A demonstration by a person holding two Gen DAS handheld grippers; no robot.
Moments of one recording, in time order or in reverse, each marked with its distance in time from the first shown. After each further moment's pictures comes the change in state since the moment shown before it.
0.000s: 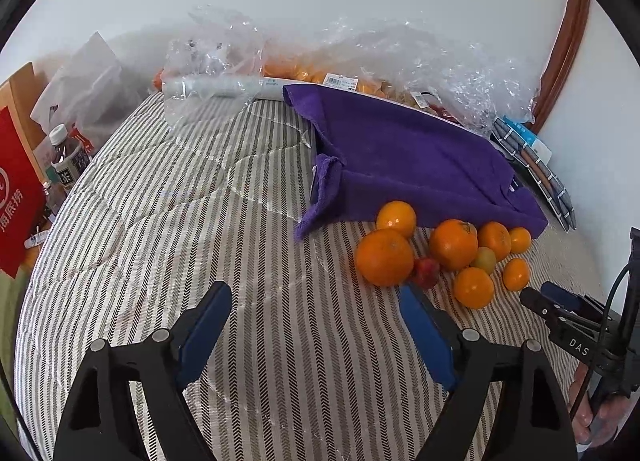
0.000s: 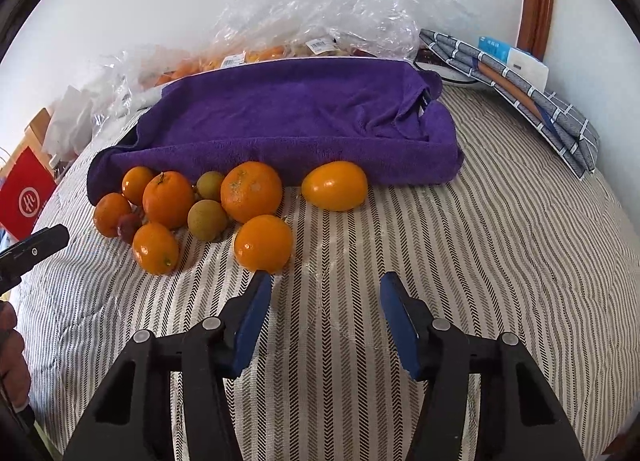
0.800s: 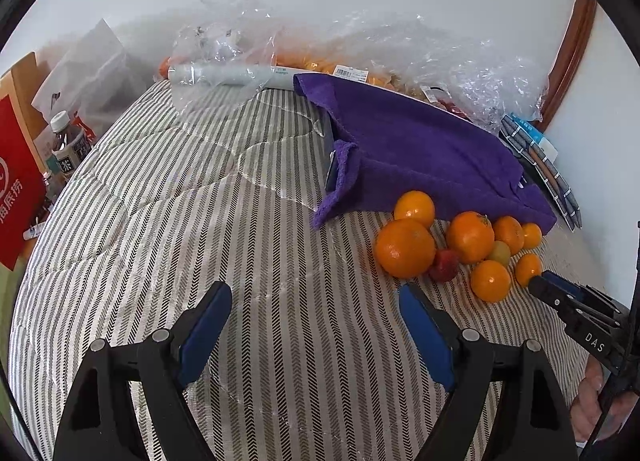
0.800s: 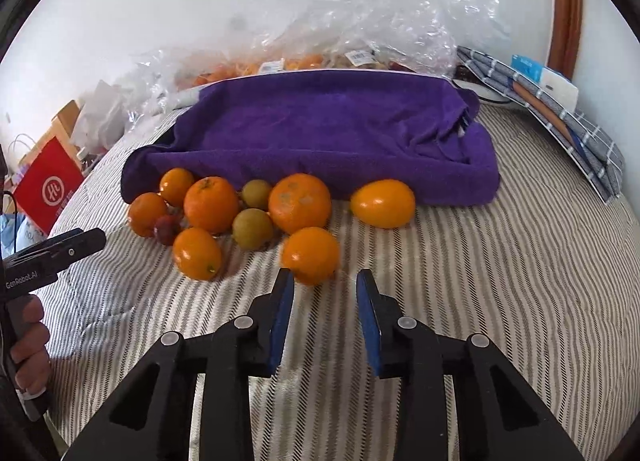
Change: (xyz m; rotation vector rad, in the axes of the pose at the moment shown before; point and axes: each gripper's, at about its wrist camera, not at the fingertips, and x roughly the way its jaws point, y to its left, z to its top) left arm 0.009 0.010 -0.006 -0.012 0.017 0.002; right arm -0.003 0.018 0.005 -0.063 -0.031 0.104
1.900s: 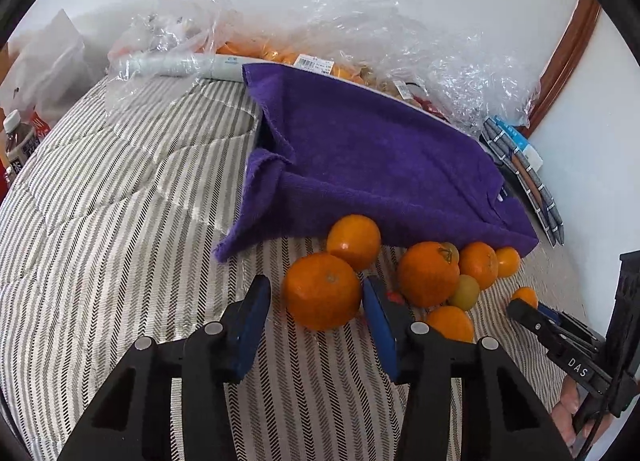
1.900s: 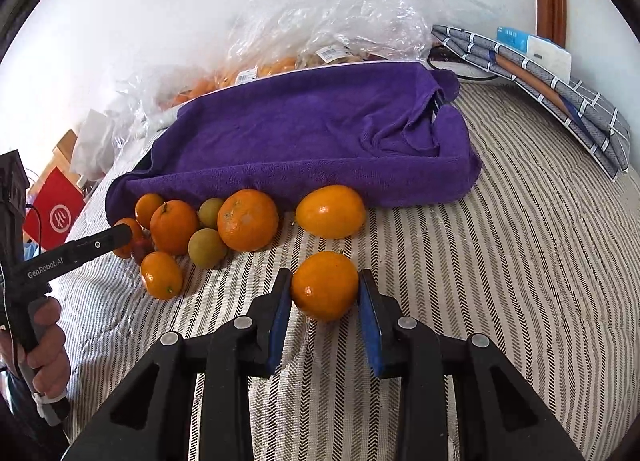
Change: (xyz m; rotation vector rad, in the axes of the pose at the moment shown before) left arm 0.036 -0.037 0.021 -0.036 0.042 -0.095; right arm 0.010 -0.047 0.007 0.100 0.010 0.064
